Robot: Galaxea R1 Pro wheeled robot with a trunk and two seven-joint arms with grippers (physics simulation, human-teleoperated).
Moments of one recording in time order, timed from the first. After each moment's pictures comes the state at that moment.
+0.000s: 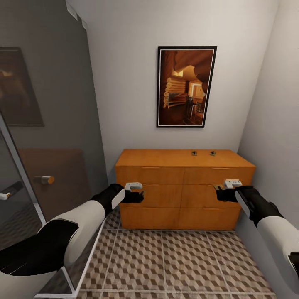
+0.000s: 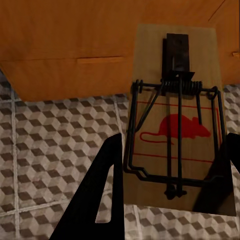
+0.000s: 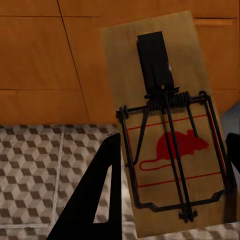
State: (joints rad) left arm -1.15 -0.17 -0.17 -0.15 0.24 0.52 -0.06; right arm -0.95 -0.30 0.06 -0.57 -0.06 0.61 0.23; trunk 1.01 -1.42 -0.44
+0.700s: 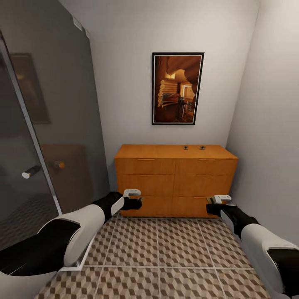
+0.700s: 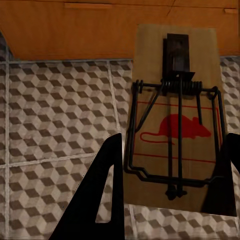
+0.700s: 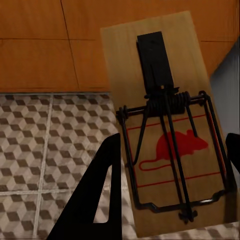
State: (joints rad) left arm -1.14 -0.17 -0.17 -0.01 0.24 0.39 -0.06; right arm -0.95 -0.18 0.06 -0.23 -0.05 0.24 0.09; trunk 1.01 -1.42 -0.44
